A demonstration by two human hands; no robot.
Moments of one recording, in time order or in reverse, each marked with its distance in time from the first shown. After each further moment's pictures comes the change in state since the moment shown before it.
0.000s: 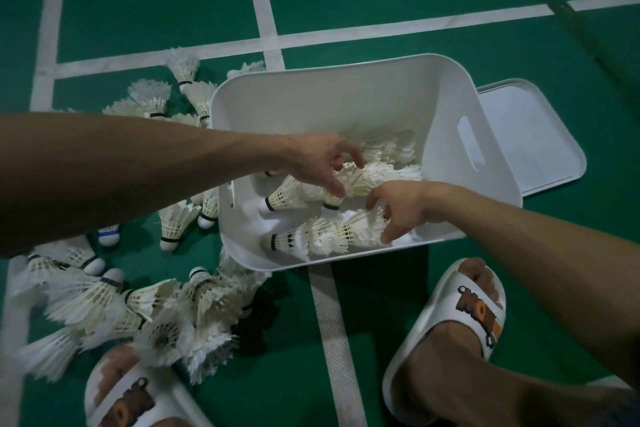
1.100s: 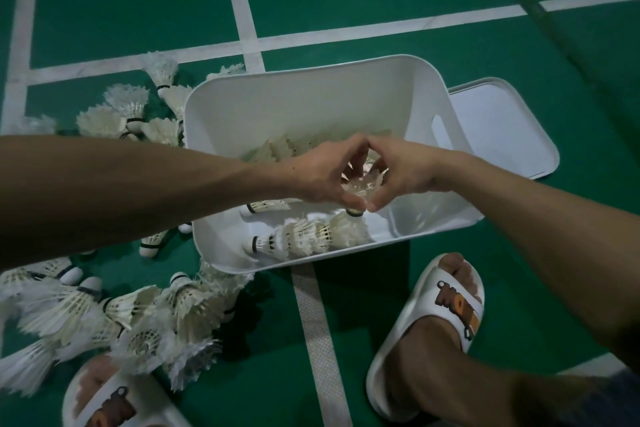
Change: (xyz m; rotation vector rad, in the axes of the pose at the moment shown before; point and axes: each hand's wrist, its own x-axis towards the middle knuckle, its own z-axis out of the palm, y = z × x) left_hand 0.006 0.036 0.029 -0.120 0.253 0.213; right_hand -0.016 0.027 -0.032 0.422 0.219 -0.343
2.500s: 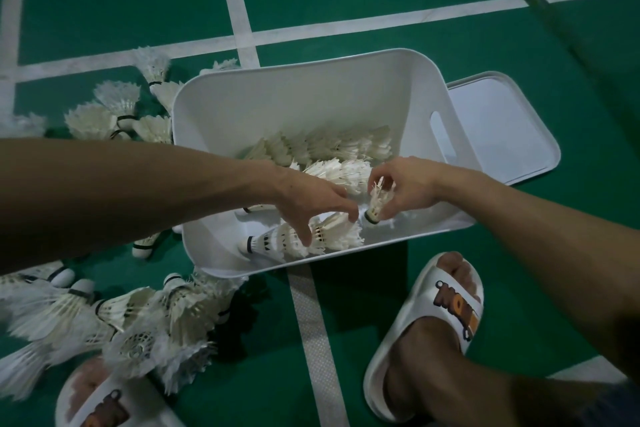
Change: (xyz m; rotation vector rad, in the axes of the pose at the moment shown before) left_hand 0.002 -0.020 0.010 0.482 -0.697 0.099; right_hand -0.002 0.017 0.006 -0.516 -0.094 0.197
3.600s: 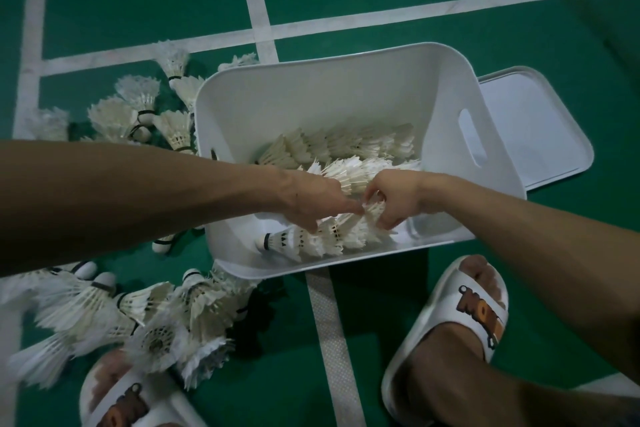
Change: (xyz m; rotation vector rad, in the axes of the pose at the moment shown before) left_hand -0.020 -0.005 0.011 0.174 0.064 -0.112; right_hand 0.039 -0.029 0.021 0.102 -0.131 0.040
